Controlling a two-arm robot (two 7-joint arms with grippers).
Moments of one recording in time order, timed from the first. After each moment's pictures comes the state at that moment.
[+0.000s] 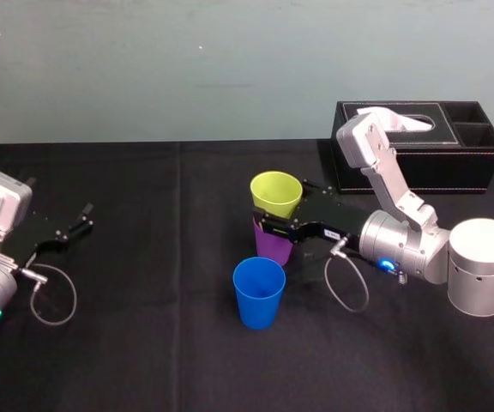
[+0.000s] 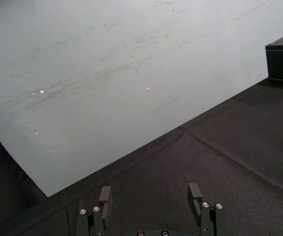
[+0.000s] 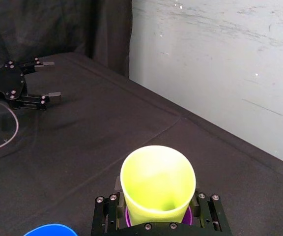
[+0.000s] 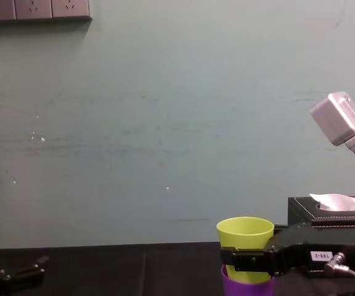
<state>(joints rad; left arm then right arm) -0.20 0.60 0.45 -1.41 -0.25 -0.12 0.03 0.41 0.41 -0.48 -1.38 0.32 0.18 0.48</state>
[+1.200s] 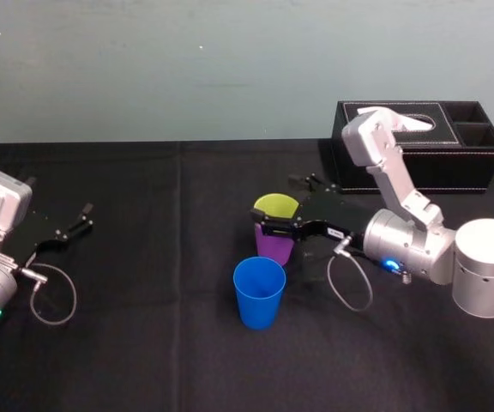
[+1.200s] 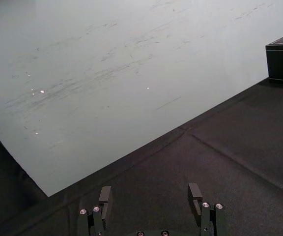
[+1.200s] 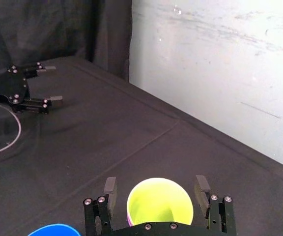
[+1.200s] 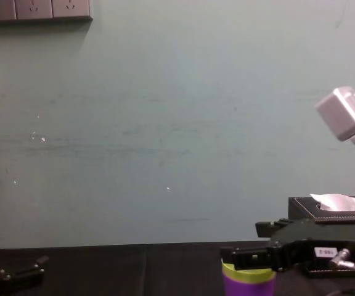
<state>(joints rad) -0.20 0.60 0.45 -1.41 -0.25 -0.12 0.03 0.39 0.42 -0.47 -1.40 0.33 0.18 0.48</state>
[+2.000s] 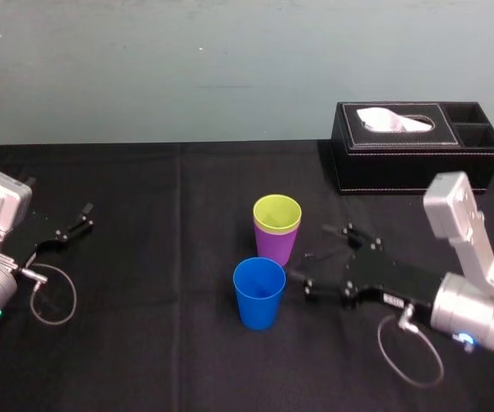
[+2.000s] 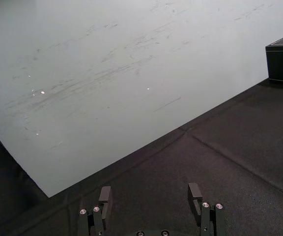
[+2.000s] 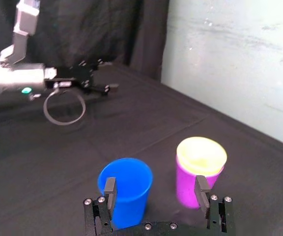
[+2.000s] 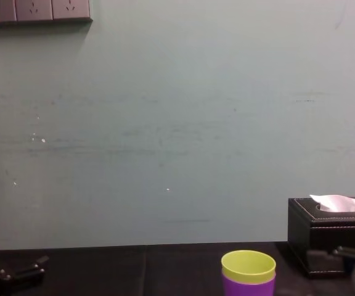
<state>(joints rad) -0.20 0.60 0.45 -1.41 -0.25 -0.12 0.03 0.11 0.65 -0.38 -1.67 0.45 0.05 0.56</state>
